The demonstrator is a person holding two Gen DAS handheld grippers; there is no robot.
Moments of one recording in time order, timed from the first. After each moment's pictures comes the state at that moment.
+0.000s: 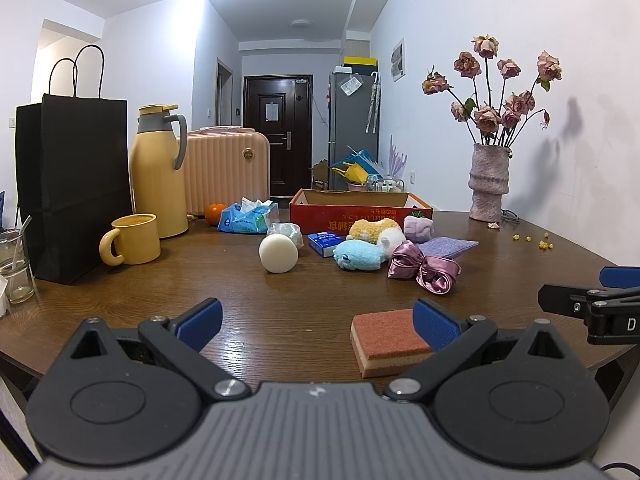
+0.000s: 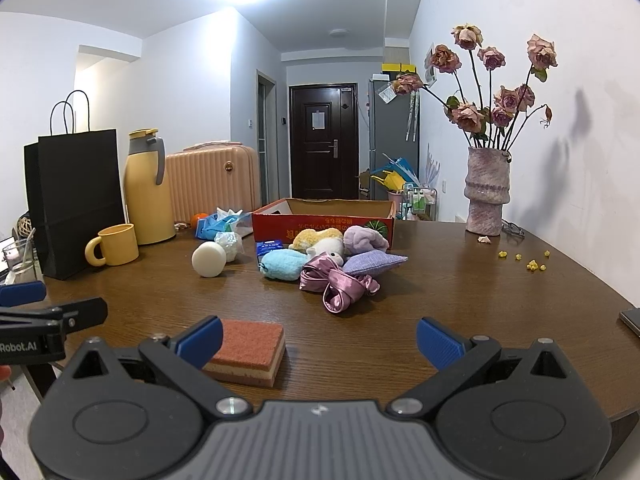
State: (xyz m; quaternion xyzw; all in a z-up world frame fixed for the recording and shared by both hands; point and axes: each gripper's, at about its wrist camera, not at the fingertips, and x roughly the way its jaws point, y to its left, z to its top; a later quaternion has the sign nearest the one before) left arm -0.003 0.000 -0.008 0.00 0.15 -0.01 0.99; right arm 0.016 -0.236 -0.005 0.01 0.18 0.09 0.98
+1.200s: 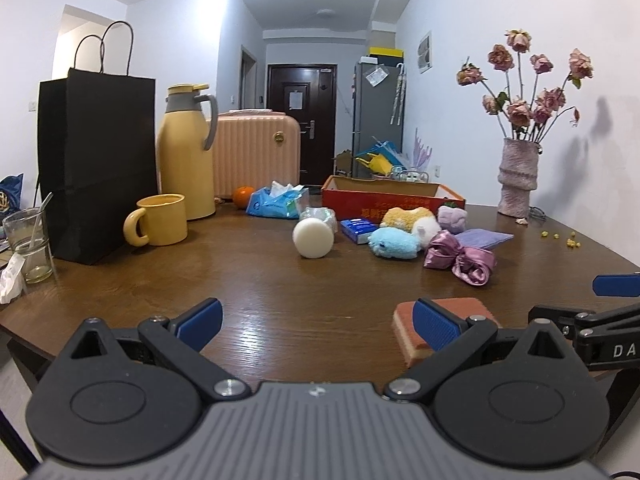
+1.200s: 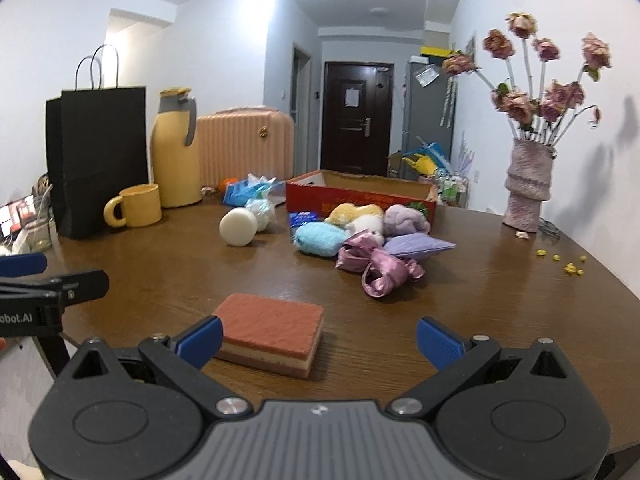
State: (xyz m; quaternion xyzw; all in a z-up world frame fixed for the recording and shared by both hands) left arm 0.007 0.030 -0.021 -0.01 0.17 0.03 0.98; right arm 0.043 -0.199 -0.021 -0.04 0.22 0.13 0.97
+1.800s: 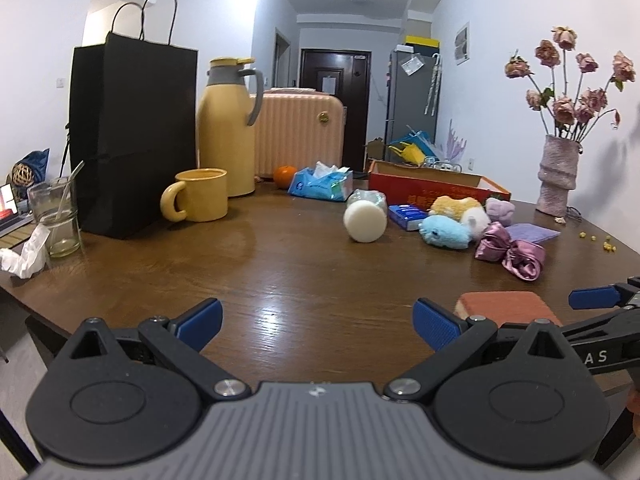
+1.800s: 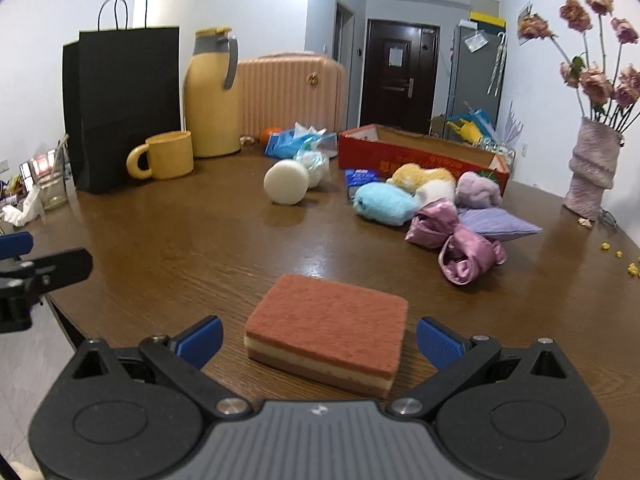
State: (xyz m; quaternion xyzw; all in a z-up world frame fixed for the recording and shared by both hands) left arm 0.022 0.072 -0.036 -0.04 0.19 0.07 0.98; right arm 0.102 -0.138 -0.047 -0.07 0.28 0.18 0.94
